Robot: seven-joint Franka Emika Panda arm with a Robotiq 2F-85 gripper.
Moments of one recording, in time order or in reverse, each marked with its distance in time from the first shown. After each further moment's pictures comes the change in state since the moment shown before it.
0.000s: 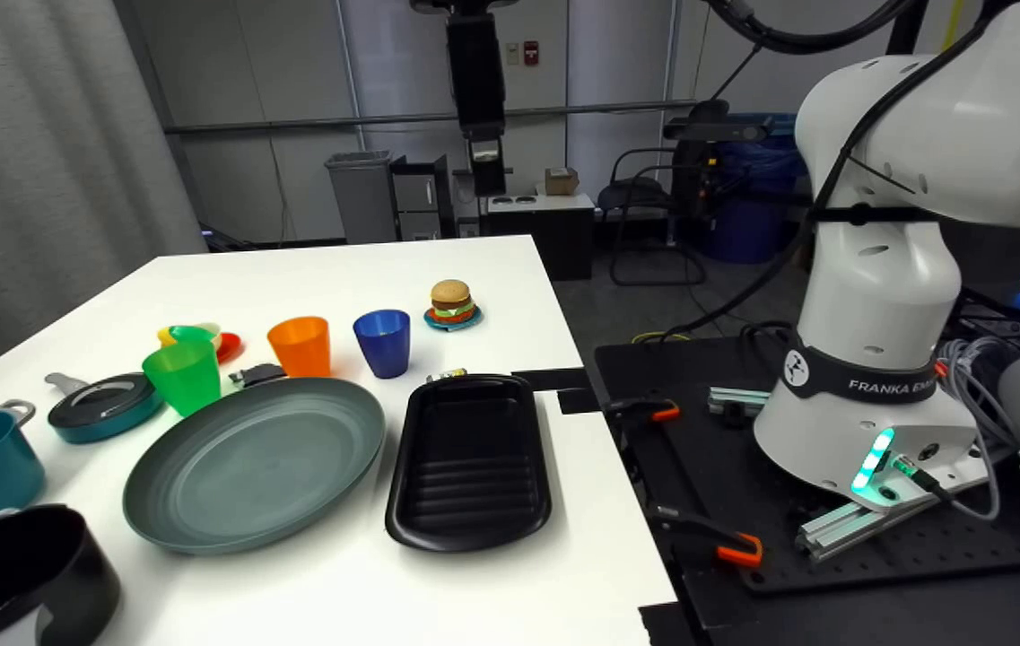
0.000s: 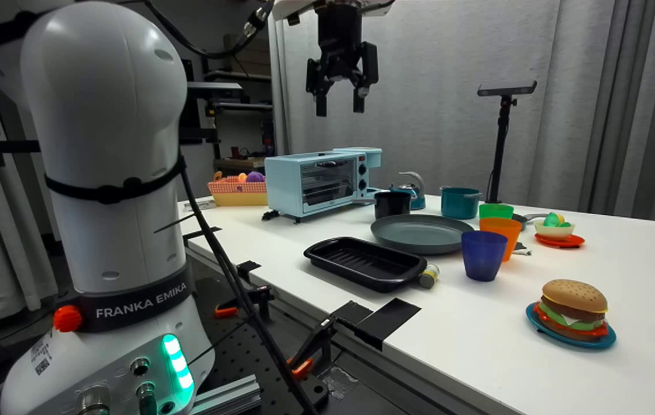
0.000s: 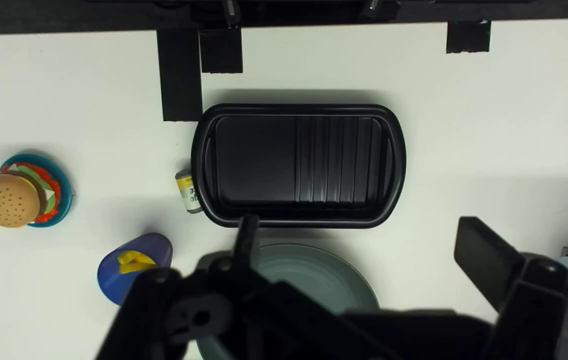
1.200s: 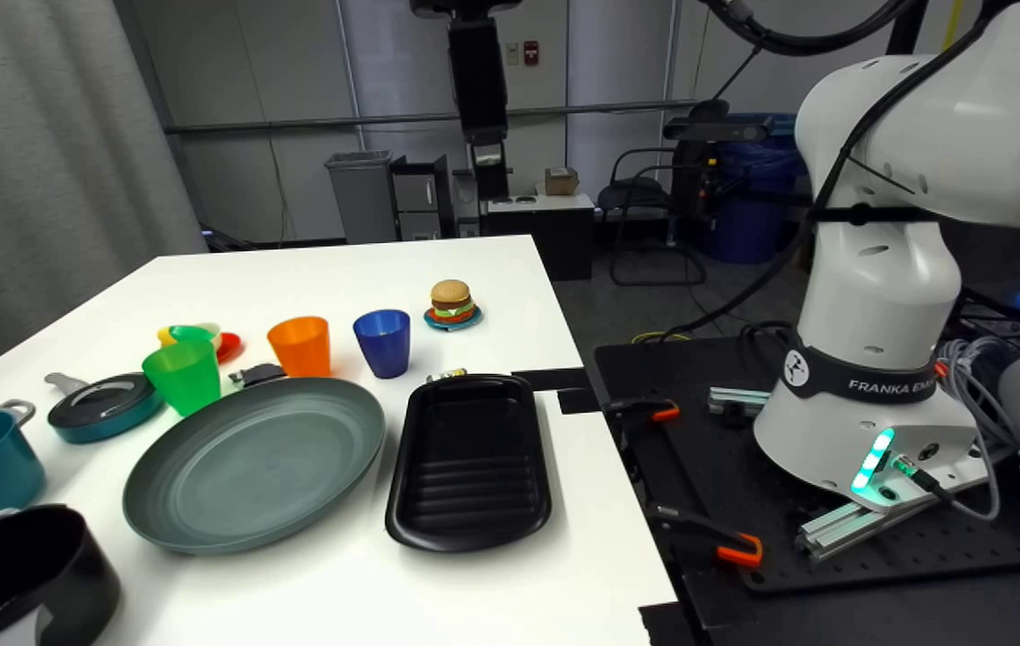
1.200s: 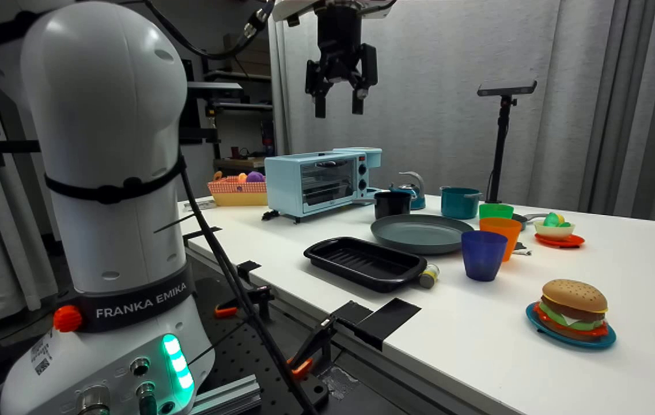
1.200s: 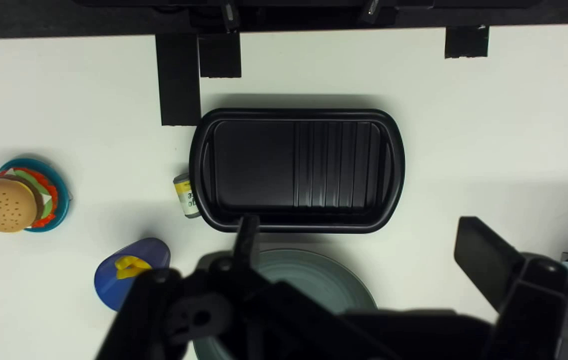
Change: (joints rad) arm 0.001 0.006 0.001 0.000 0.003 -0.006 -0.001
